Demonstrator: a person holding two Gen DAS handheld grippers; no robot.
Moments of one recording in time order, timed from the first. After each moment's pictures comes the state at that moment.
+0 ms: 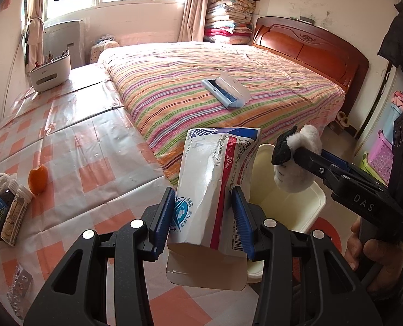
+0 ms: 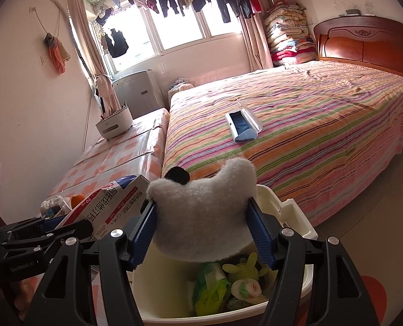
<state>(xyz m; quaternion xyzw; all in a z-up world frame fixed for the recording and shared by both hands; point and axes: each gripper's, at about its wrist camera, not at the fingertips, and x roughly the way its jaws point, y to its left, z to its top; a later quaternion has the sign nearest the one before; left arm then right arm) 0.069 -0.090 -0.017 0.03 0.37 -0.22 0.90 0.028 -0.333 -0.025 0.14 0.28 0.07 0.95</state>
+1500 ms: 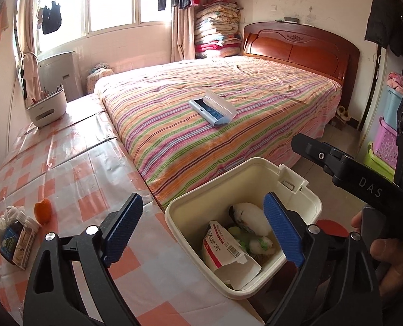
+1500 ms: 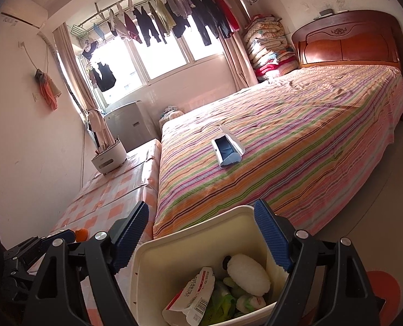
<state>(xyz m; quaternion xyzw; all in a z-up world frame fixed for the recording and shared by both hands) 0.053 -0.125 -0.001 0.09 0.31 -0.21 0.92 0.016 -0.361 -0.013 0.20 0.21 0.04 0.96</state>
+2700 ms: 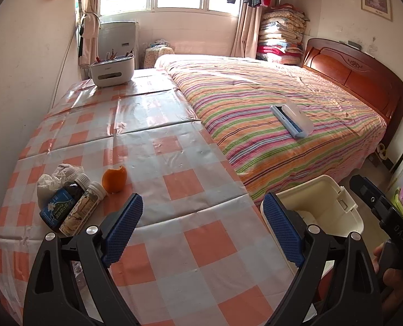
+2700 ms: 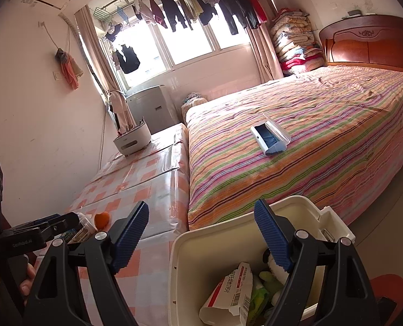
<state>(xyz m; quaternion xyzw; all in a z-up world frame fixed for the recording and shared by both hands) 0.077 0.003 0.011 -0.01 0.35 -0.08 0.93 0.033 -0.295 -0.012 0.17 0.23 0.10 0.95</state>
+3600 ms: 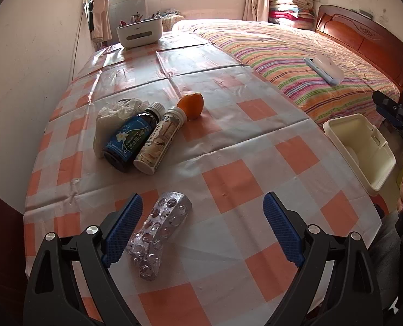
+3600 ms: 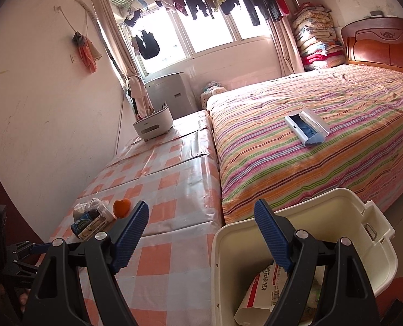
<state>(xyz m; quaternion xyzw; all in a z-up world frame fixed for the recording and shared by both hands) 0.030 0.125 -0.040 0.04 0.44 -0.05 0.90 0.045 -0.238 -0.017 0.15 0.25 0.15 0.95</state>
